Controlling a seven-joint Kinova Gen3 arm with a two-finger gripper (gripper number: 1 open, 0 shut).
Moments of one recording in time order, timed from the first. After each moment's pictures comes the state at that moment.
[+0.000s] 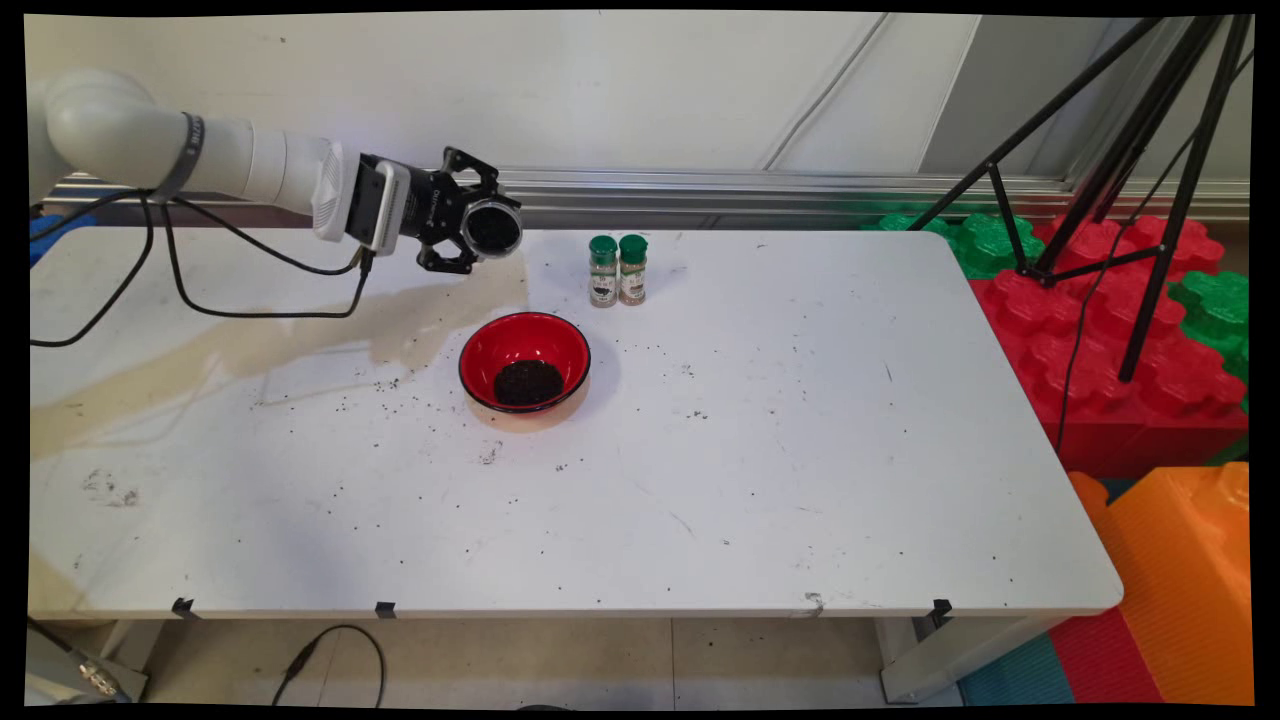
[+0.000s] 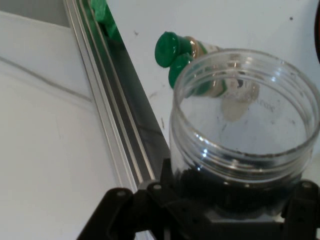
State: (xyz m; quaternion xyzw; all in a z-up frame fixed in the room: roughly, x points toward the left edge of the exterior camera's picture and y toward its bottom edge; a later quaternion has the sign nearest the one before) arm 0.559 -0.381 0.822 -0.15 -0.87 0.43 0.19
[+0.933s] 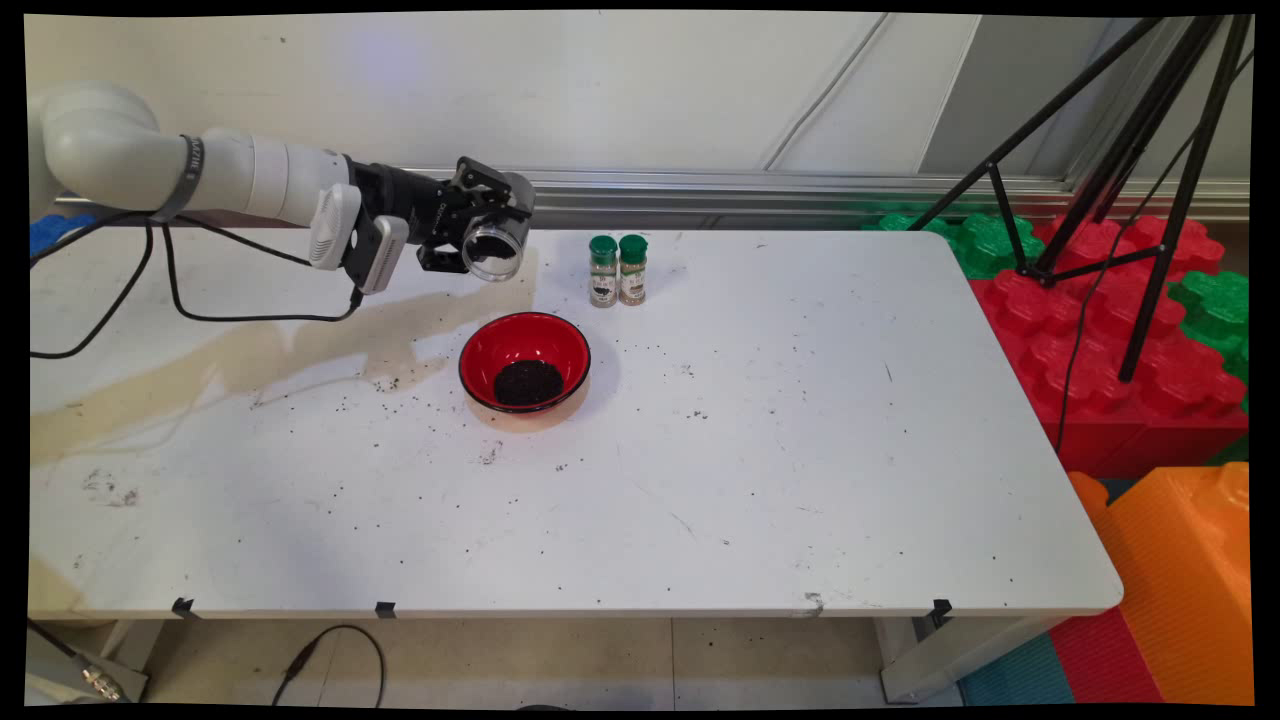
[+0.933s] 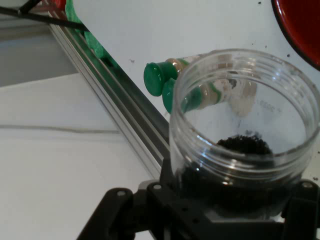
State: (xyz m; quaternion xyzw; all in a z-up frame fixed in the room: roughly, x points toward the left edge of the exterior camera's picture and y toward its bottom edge) arm 0.543 -0.367 0.819 -0.32 -0.82 0.47 0.10
